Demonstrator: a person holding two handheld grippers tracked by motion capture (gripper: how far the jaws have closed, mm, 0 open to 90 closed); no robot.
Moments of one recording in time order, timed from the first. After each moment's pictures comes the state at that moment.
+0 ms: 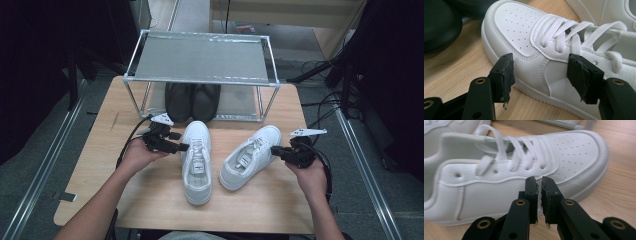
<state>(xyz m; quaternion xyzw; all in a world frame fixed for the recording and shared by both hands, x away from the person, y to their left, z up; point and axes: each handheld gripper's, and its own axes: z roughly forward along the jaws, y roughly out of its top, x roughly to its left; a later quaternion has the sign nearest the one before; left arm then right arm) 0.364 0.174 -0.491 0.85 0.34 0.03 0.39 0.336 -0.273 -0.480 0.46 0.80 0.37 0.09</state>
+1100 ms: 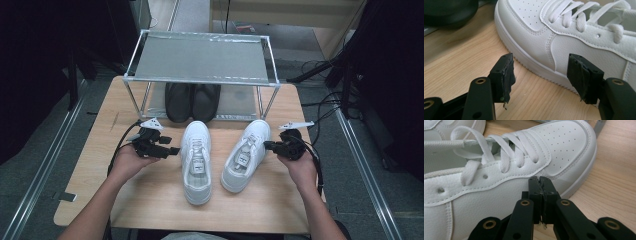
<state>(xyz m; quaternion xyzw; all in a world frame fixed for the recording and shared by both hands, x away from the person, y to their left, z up) 0.343 0.199 -0.494 0.85 0.37 0.05 0.39 0.361 -0.250 -0.486 0.46 0.81 0.36 0.09</state>
